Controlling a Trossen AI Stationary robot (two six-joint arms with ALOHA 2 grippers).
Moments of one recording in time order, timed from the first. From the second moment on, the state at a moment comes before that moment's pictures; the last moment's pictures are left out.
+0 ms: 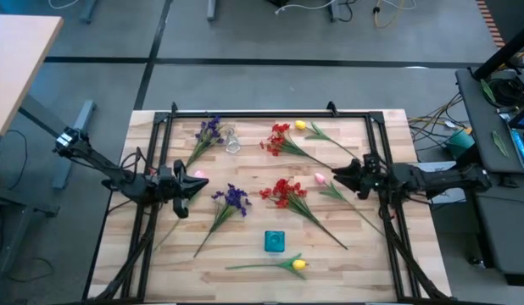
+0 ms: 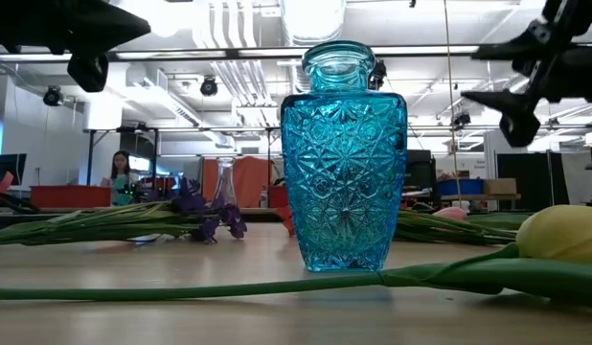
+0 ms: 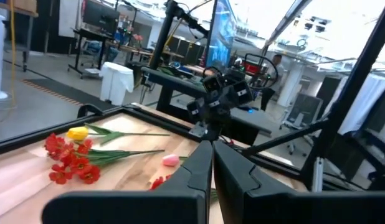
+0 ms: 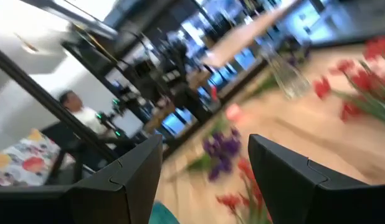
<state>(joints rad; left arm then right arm) -0.56 0.59 0.18 0.54 -0.81 -0.24 0.07 0.16 0.01 0.17 0.20 0.74</state>
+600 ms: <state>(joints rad) -0.57 0.84 0.25 0.62 -0.88 -0.22 0.07 1.02 0.64 -0.69 0.19 0.82</state>
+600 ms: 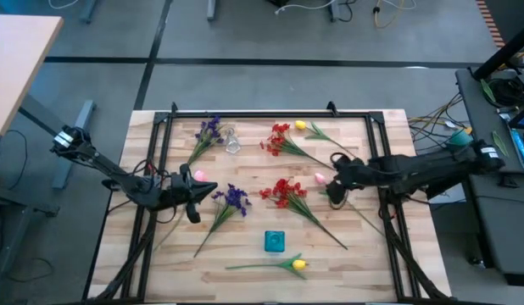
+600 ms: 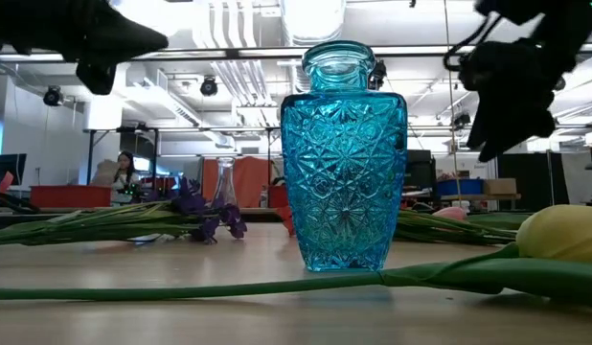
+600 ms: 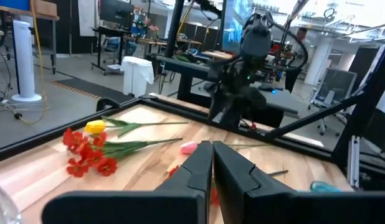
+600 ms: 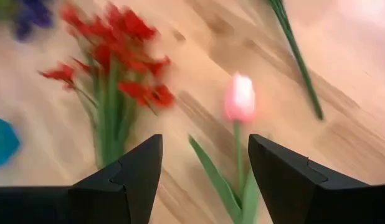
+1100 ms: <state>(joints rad) -0.57 0.87 0.33 0.61 -0.90 -0.10 0.14 1.47 0.95 -0.70 0.07 0.83</state>
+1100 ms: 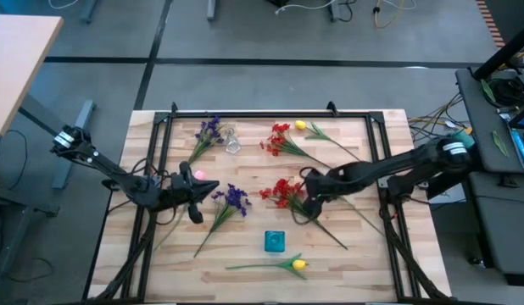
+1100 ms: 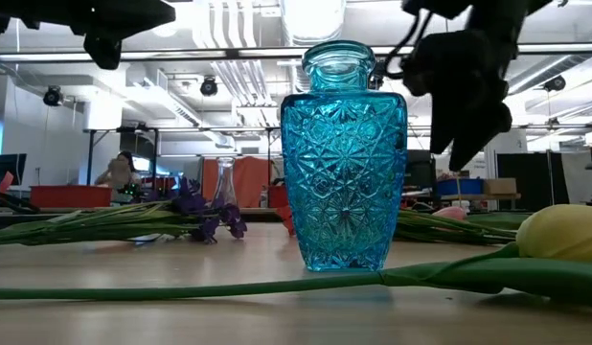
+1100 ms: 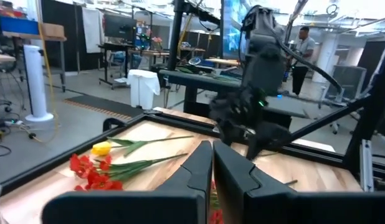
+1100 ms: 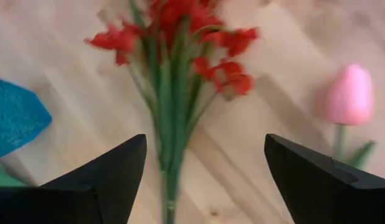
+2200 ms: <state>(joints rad) -0.57 0.86 0.33 0.60 -0.91 -0.01 0.22 1.82 1.07 -0.72 0.05 0.90</state>
